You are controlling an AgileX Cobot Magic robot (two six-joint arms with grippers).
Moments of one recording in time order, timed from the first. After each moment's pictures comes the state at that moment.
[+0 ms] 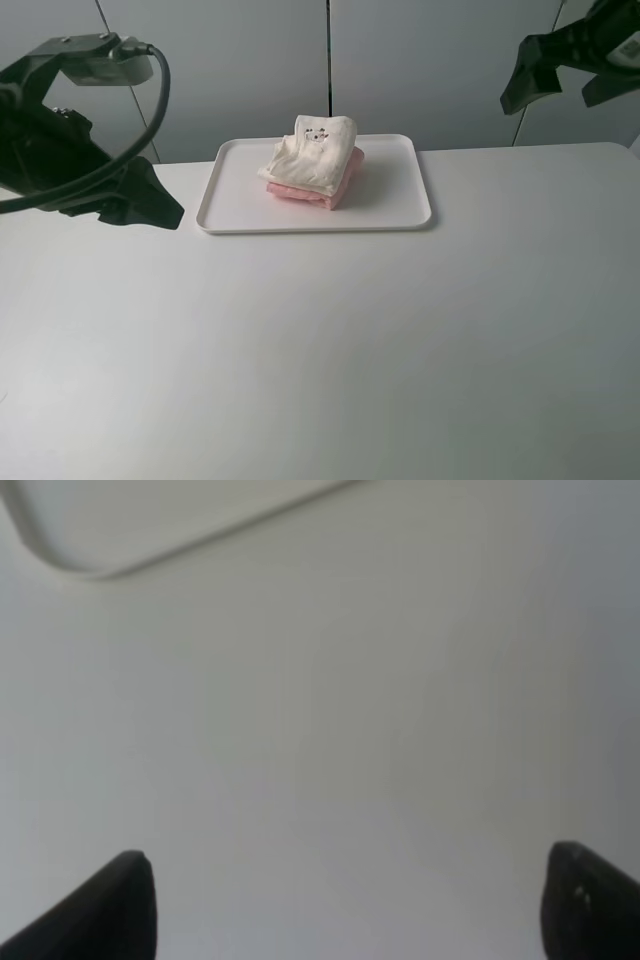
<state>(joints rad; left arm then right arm) -0.36 1.25 -0.84 -0.31 0.68 0.23 0.06 1.42 -1.14 0.17 0.81 -0.21</state>
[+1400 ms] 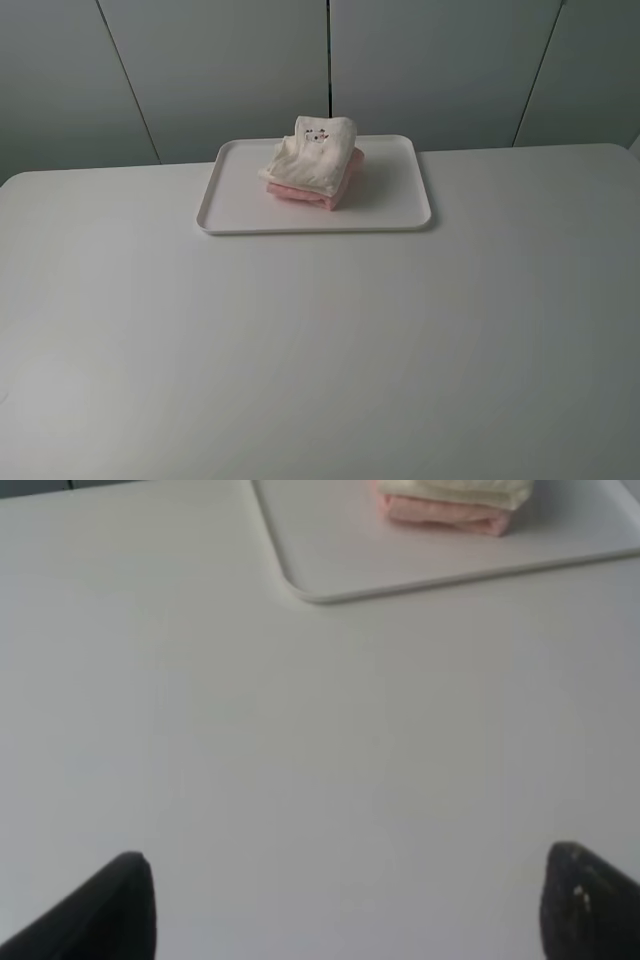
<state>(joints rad) -0.36 0.09 -0.52 0.06 1.07 -0.17 0.09 0.11 -0.62 0.14 1.16 -0.11</state>
